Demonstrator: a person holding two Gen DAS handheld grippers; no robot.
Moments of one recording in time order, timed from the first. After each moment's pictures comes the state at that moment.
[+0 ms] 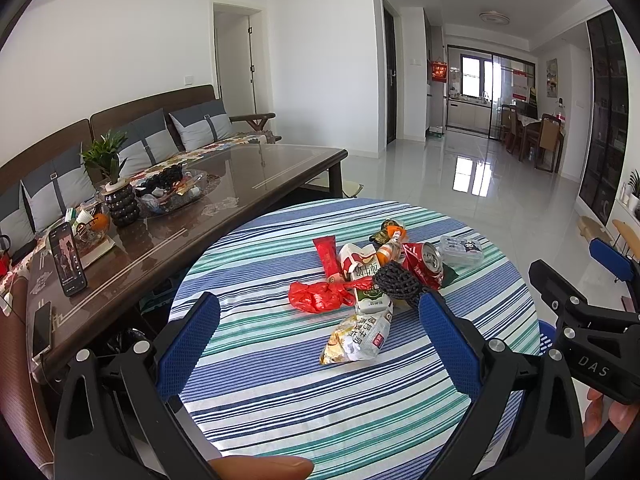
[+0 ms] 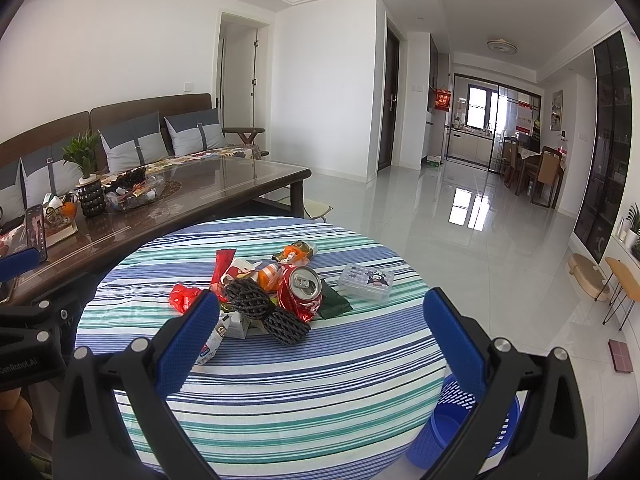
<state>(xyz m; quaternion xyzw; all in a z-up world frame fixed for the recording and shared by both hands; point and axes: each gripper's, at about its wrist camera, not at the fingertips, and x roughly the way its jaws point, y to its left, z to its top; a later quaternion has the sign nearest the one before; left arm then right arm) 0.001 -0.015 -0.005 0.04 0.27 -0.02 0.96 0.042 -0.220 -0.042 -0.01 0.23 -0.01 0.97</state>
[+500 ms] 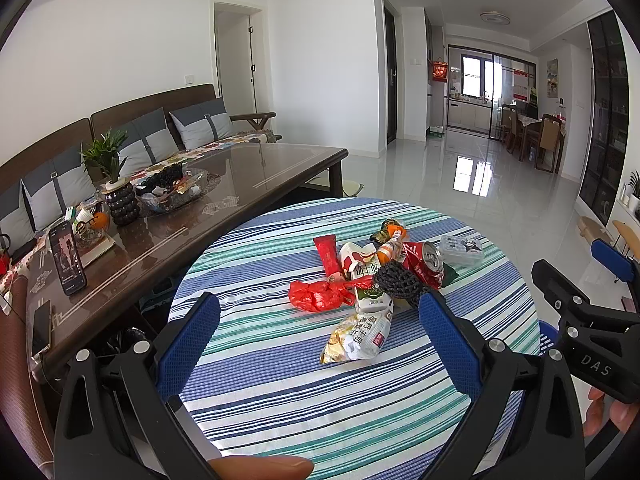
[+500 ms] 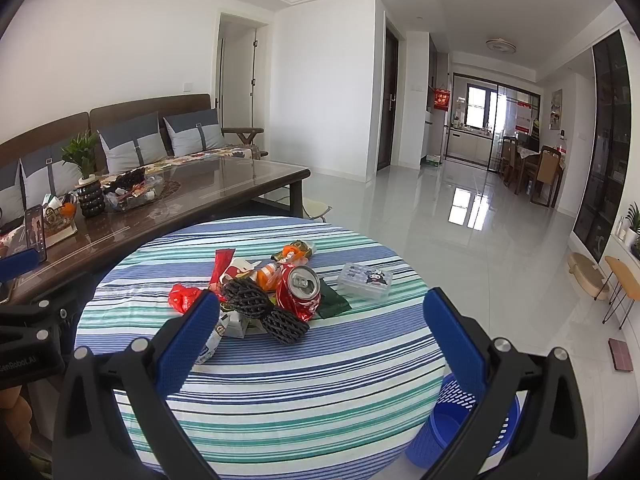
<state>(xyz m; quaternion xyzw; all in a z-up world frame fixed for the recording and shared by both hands) 0.001 -0.015 -0.005 0.04 0.27 -0.02 0.96 0.041 -0.223 -0.042 0.00 0.22 -0.02 0.97</state>
